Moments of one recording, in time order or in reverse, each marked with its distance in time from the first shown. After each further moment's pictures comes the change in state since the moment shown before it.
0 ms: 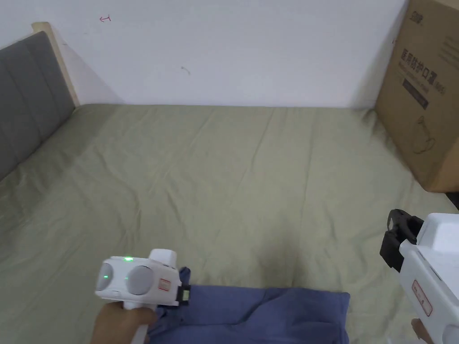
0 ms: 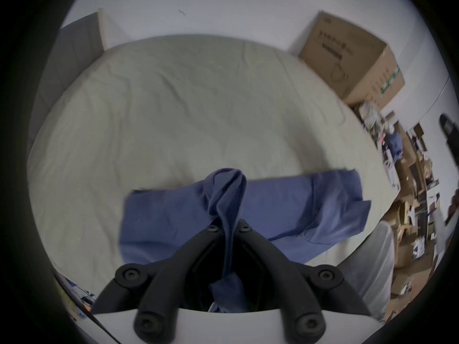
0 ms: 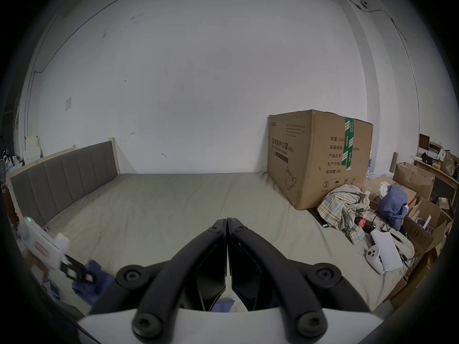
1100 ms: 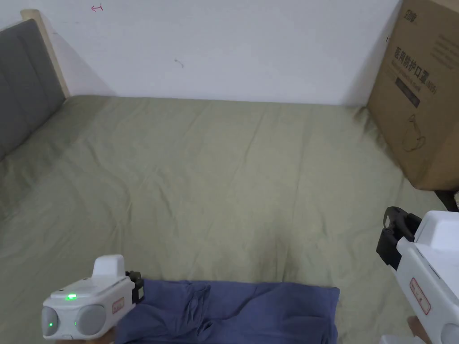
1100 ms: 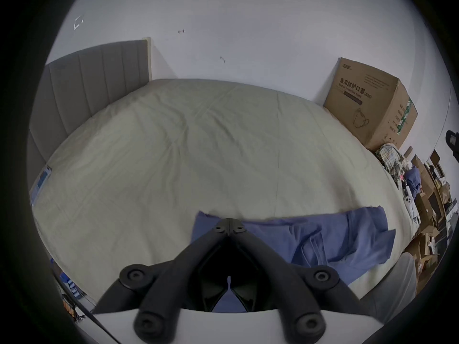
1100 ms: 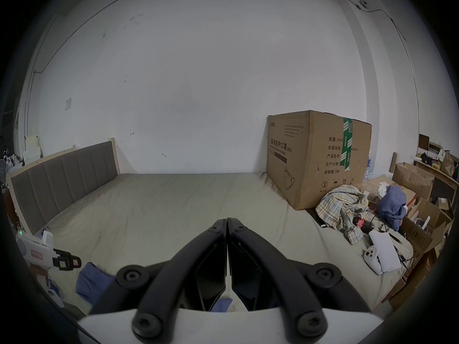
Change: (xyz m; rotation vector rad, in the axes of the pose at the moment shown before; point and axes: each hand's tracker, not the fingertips) left arm -0.061 -0.059 0.012 0.374 0.141 0.128; right arm 0.003 0.002 0.004 -0.001 0.000 0.001
